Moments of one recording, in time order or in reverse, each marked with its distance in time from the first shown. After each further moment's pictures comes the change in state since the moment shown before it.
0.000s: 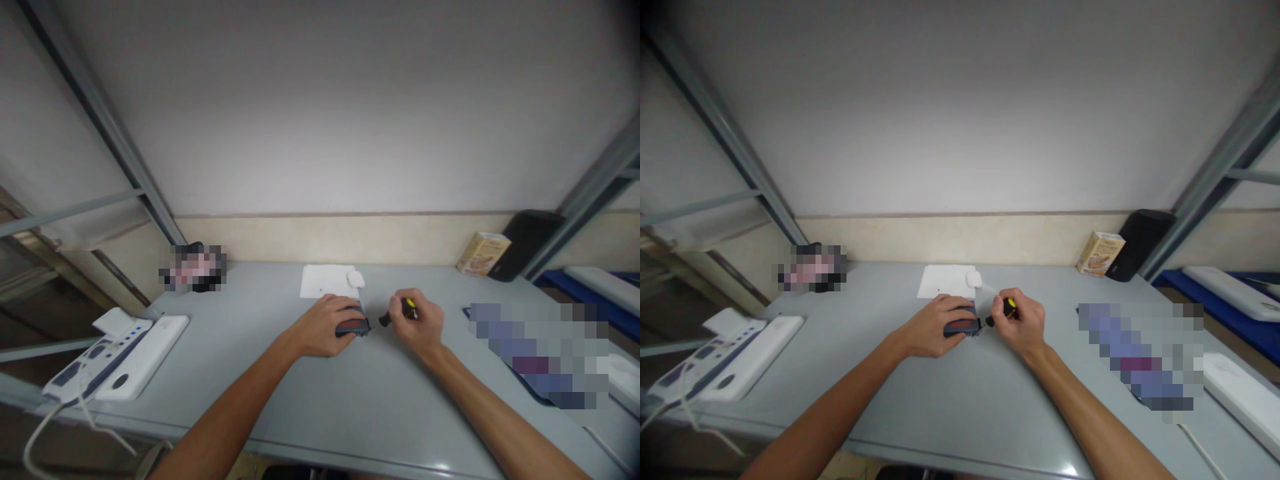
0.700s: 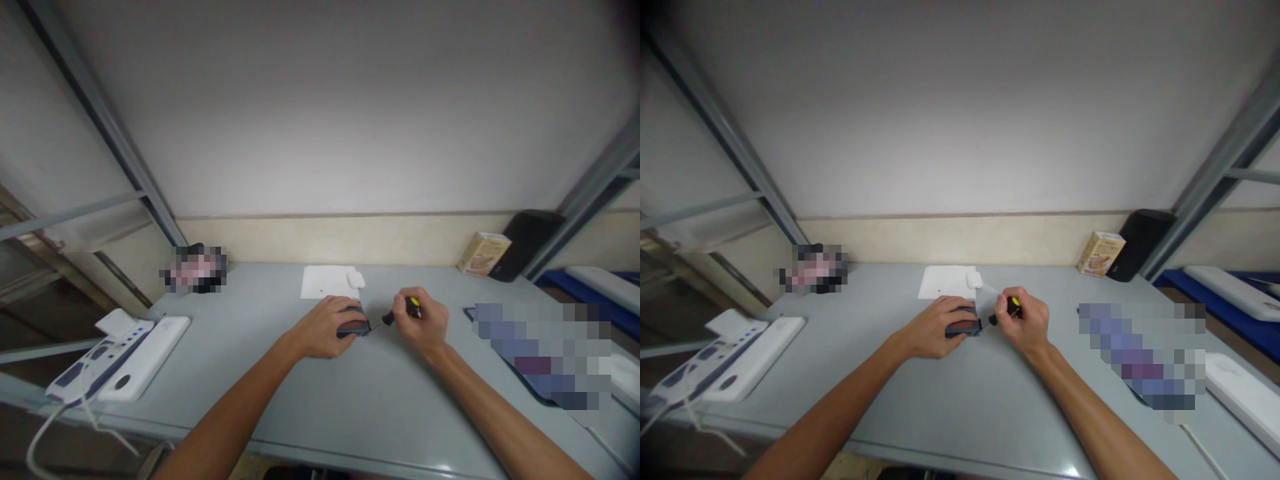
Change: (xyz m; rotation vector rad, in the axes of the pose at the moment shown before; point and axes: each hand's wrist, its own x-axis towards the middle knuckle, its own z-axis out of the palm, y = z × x) left_hand 0.001 0.001 0.001 -0.008 0.014 0.007; right_hand 0.003 0.002 -0.001 -0.030 0.024 -0.032
